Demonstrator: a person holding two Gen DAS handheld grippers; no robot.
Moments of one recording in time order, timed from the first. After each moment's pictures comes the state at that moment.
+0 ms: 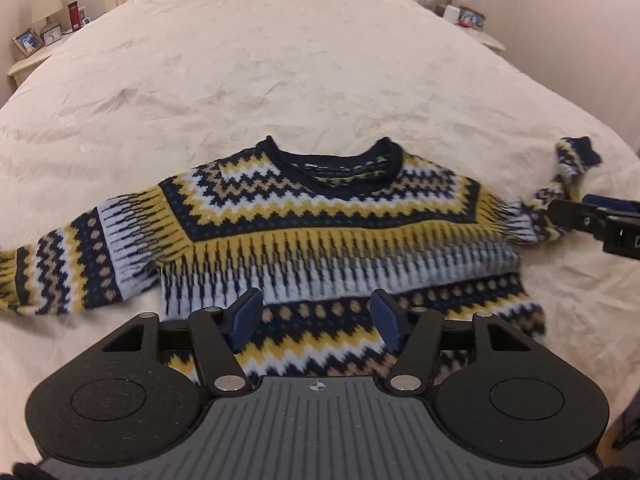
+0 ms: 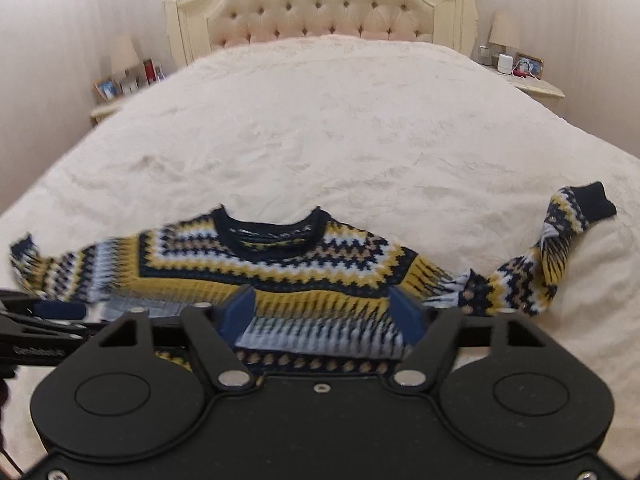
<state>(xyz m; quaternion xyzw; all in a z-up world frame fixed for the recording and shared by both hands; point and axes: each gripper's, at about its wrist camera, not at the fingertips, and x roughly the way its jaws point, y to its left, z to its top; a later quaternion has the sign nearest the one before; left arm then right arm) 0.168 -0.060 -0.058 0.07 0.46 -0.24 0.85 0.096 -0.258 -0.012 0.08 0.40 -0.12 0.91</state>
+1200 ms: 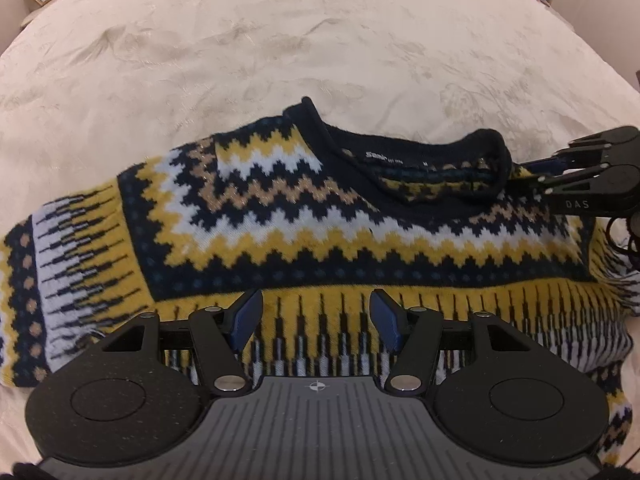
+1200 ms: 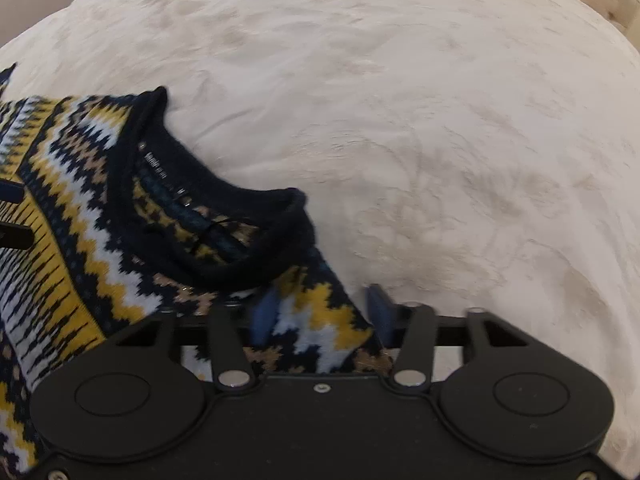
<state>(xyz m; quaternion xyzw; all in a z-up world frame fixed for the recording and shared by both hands) 0.289 -0.113 -0.152 0.08 0.53 -0.17 0.82 0.310 -0.363 -0.179 -0.08 0.54 0.12 0.83</state>
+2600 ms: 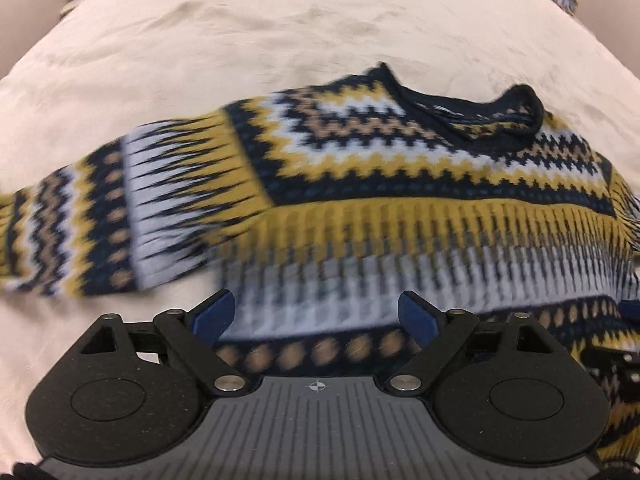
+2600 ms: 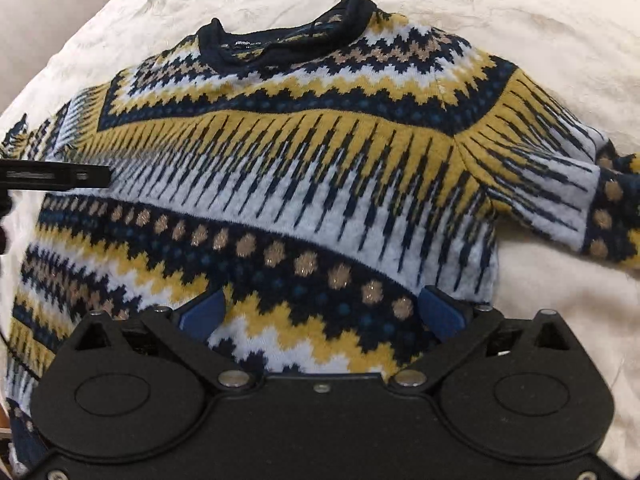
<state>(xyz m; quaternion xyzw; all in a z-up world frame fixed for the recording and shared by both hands) 0.240 -0.026 -0.146 0.08 0.52 -0.13 0.84 0.128 -0.301 -0.180 0.09 0.54 0.02 0.83</state>
